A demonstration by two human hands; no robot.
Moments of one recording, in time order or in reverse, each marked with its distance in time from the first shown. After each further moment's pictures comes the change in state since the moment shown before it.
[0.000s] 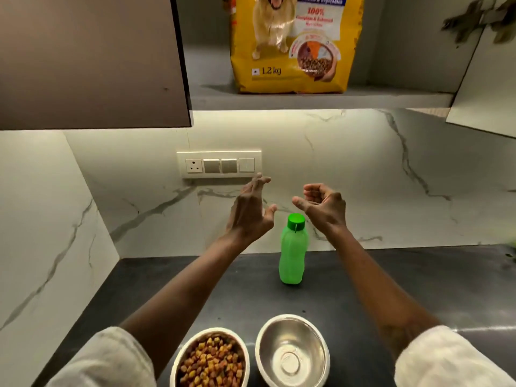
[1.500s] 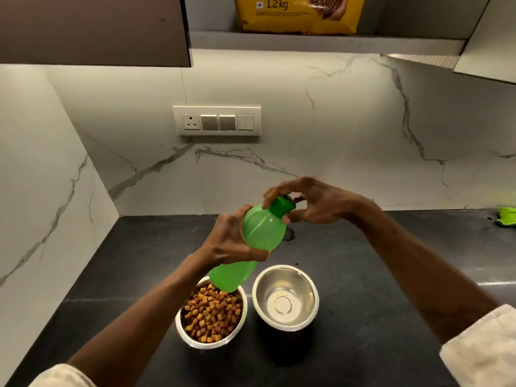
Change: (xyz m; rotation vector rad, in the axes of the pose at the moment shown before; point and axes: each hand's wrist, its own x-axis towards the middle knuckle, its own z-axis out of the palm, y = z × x) left_hand -0.140 -0.023 -0.023 -0.249 -0.299 -0.052; right_hand -0.068 -0.045 -0.041 -0.316 -1.054 -0.449
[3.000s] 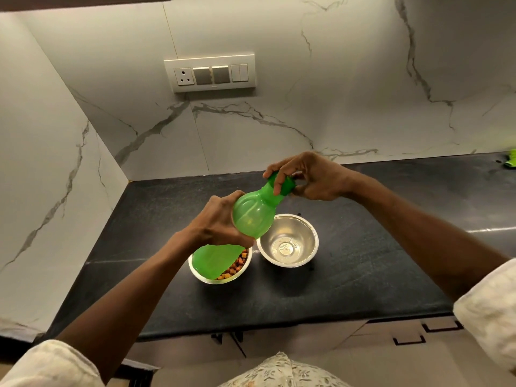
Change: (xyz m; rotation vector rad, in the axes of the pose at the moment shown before) left_hand -0.074 -0.002 -0.004 0.161 -0.270 -0.103; right_hand -0.044 0.005 0.065 0.141 0.117 -0.056
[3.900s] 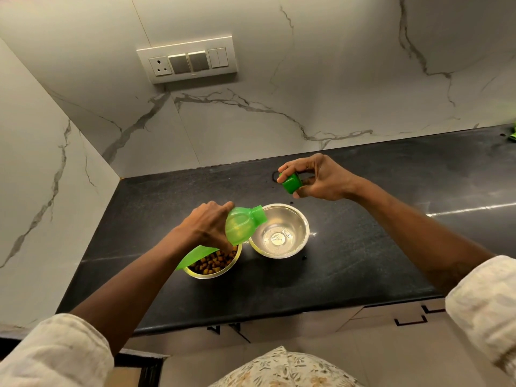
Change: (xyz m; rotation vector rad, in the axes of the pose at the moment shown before) left_hand 0.018 -0.010 0.031 0.599 -0.328 -0.144; right_hand -0.044 0.079 0.007 0.147 0.137 0.192
